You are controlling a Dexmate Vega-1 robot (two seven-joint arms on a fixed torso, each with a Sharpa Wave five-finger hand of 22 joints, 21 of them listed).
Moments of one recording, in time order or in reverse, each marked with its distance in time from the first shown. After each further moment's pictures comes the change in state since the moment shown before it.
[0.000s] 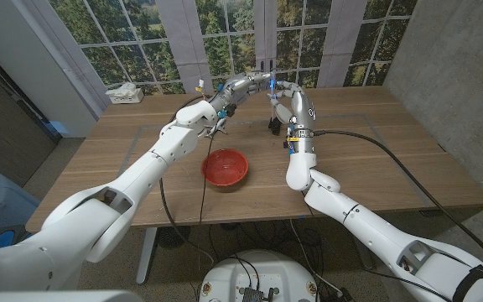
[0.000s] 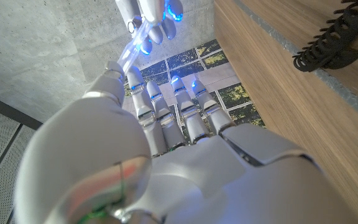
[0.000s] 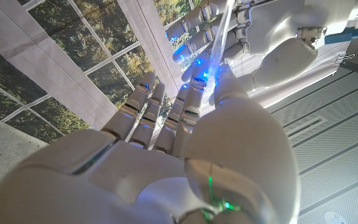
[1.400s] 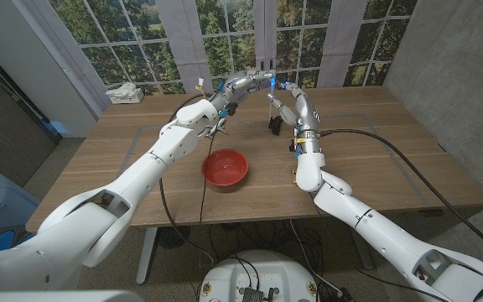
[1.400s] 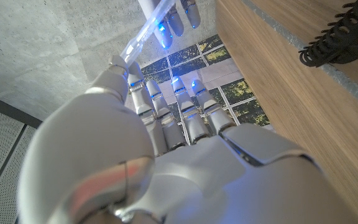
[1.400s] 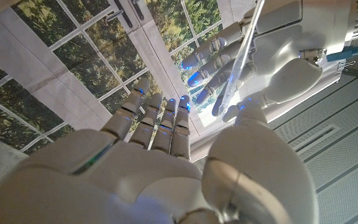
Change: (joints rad) left arm 0.024 0.025 -0.001 -0.080 0.016 0.012 0.058; left_hand 0.056 0.014 0.020 -0.001 0.004 0.065 -0.002 0.017 0.021 0.016 -0.013 0.000 0.000 -0.001 -0.001 -0.007 -0.001 0.001 0.006 0.004 0.000; right arm -0.066 -0.069 0.062 -0.109 0.134 0.012 0.185; right_hand -0.456 -0.010 -0.153 0.137 0.000 -0.666 -0.003 -0.214 0.012 -0.306 0.148 -0.081 0.018 -0.122 0.007 -0.089 -0.002 -0.129 0.115 -0.039 -0.002
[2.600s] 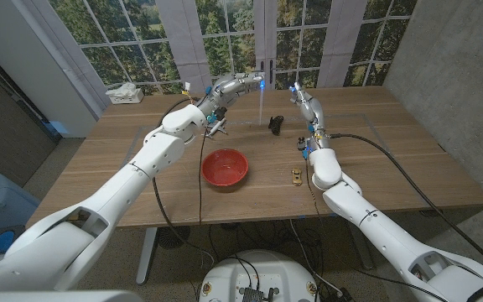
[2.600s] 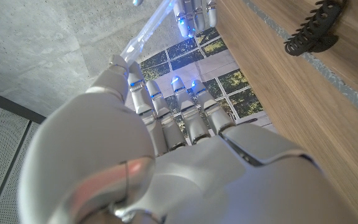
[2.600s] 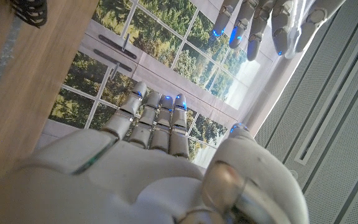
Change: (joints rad) left arm 0.125 0.121 -0.057 -0.199 -0.019 0.021 0.066; left_hand 0.008 0.000 -0.004 0.004 0.000 0.003 -0.004 -0.002 0.005 0.000 0.000 -0.006 0.005 0.000 0.000 0.000 0.000 0.000 0.000 0.000 0.000; right arm -0.012 0.070 0.138 0.162 0.509 0.362 0.360; right_hand -0.165 0.095 -0.004 0.072 0.008 0.012 0.053 0.013 -0.007 0.013 0.052 0.012 -0.007 0.015 0.015 -0.001 0.018 -0.039 -0.004 -0.017 0.003
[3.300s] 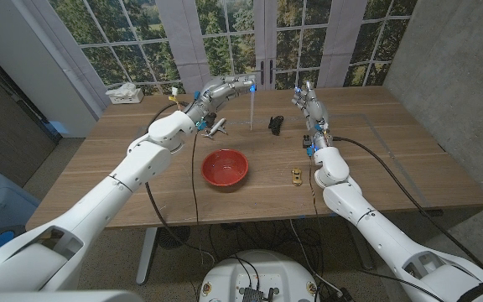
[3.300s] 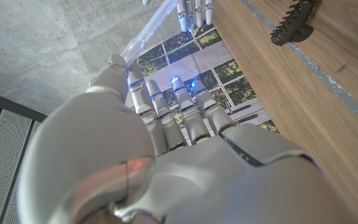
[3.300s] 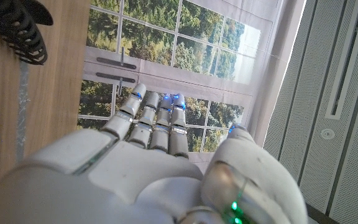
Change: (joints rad) left arm 0.125 0.108 -0.059 -0.172 0.000 0.011 0.081; left_hand 0.004 -0.004 -0.003 0.003 0.000 0.000 0.000 -0.003 0.000 0.000 0.000 0.000 0.000 -0.004 0.004 0.000 0.000 0.000 0.000 0.000 0.000; right arm 0.000 0.049 0.061 0.053 0.320 0.055 0.240; right_hand -0.014 0.014 0.008 -0.008 0.008 0.002 0.009 0.007 -0.003 0.011 0.011 0.008 -0.005 0.000 0.007 0.000 0.000 -0.009 0.002 0.000 0.004
